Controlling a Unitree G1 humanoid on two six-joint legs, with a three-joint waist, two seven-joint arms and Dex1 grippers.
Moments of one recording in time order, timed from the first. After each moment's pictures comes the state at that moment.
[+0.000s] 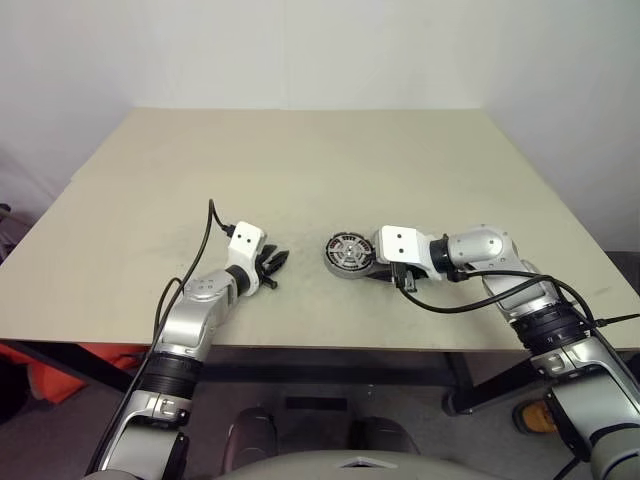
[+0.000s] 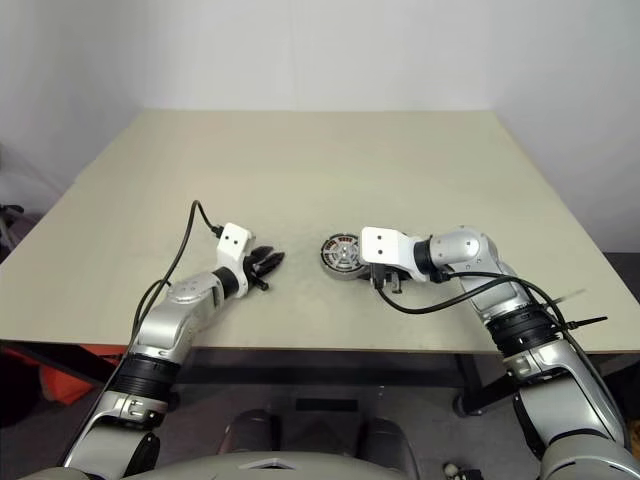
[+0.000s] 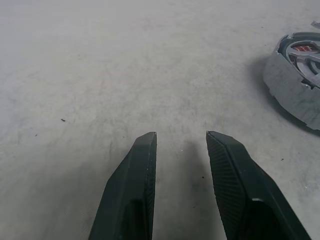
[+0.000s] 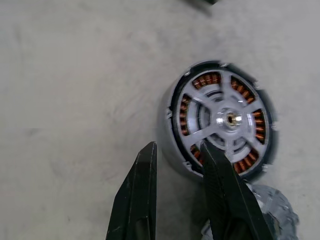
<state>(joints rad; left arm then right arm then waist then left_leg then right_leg) -0.32 0.23 -0.06 0.15 -0.19 0.42 -0.47 -0.58 -0.66 0.36 0.26 -0.08 -0.06 1.20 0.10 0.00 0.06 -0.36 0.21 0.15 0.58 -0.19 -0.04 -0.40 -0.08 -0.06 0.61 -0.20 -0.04</state>
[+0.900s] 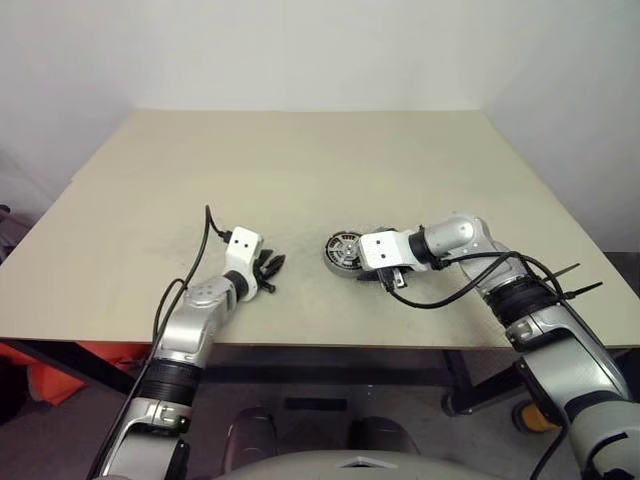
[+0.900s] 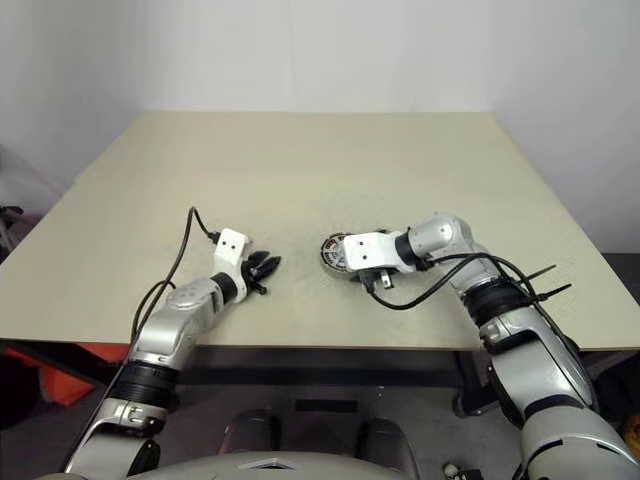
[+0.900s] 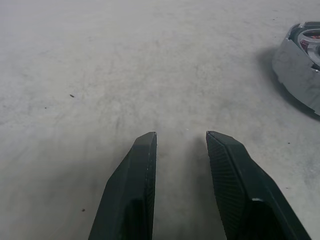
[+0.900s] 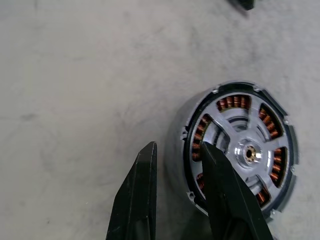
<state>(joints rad) -0.28 0.21 -0.05 0.14 -0.19 0.42 -0.43 -0.75 -0.57 0.45 0.53 -0.19 -0.29 1.29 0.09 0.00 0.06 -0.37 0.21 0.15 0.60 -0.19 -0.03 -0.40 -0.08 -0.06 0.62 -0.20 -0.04</state>
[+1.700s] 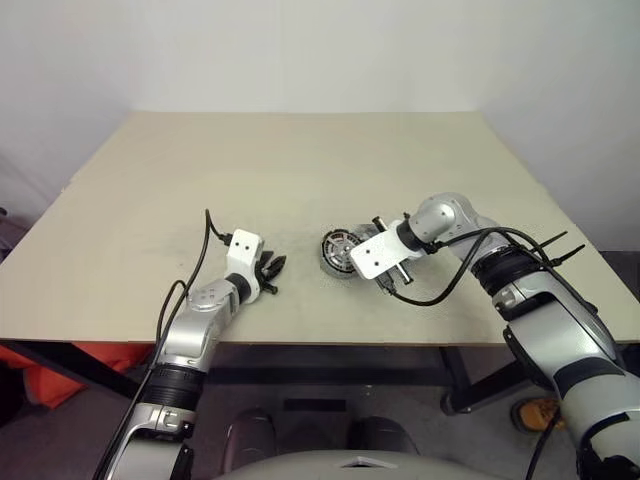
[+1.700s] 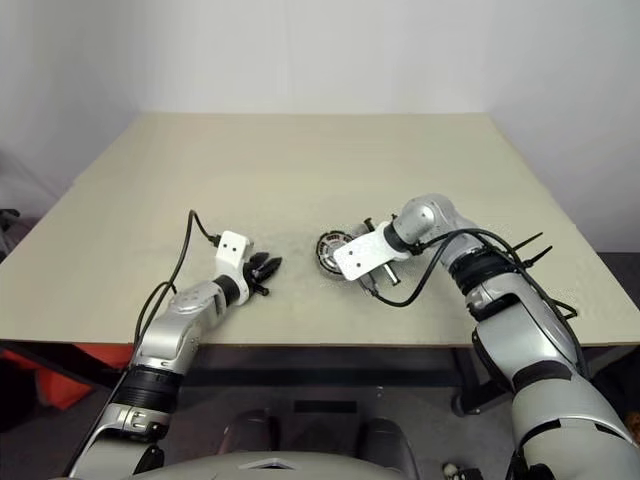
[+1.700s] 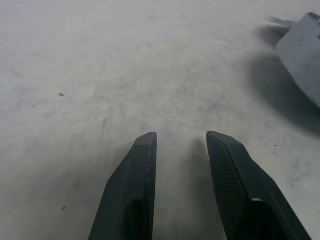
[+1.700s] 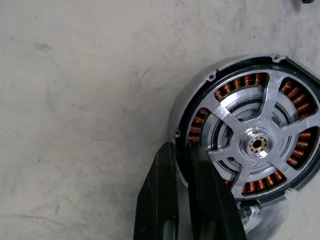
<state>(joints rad) -0.26 0.19 -0.05 0.12 -0.19 0.42 -0.40 -0.94 -0.54 0.55 0.73 -0.34 -0.51 1.32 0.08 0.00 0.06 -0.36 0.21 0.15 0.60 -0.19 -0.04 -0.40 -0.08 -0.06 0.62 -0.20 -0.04</state>
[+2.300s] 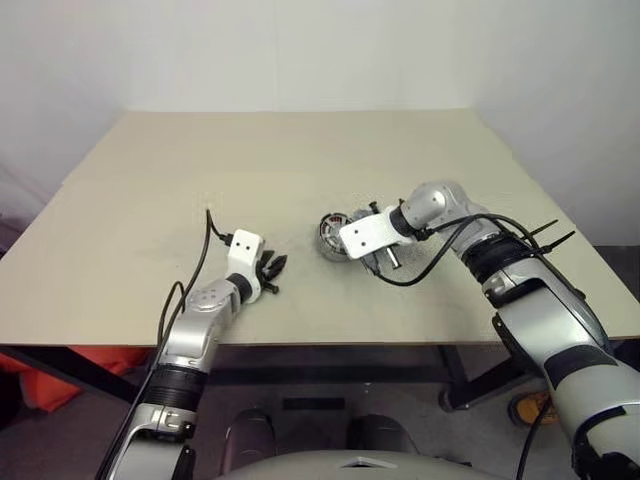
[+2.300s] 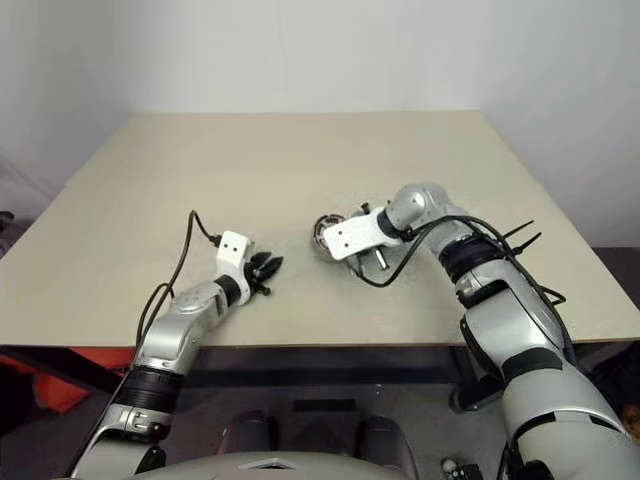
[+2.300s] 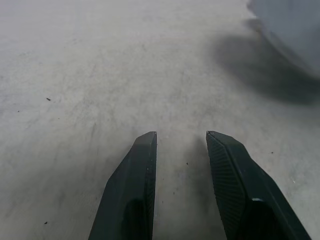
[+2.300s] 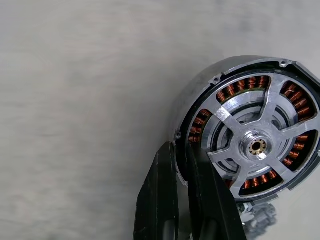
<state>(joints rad) -0.26 0.17 -0.04 0.12 -0.18 0.41 -0.39 -1.02 -0.50 0.52 0.78 -0.35 -0.36 1.26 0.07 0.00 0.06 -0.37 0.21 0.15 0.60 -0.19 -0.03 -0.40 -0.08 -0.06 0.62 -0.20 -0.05</state>
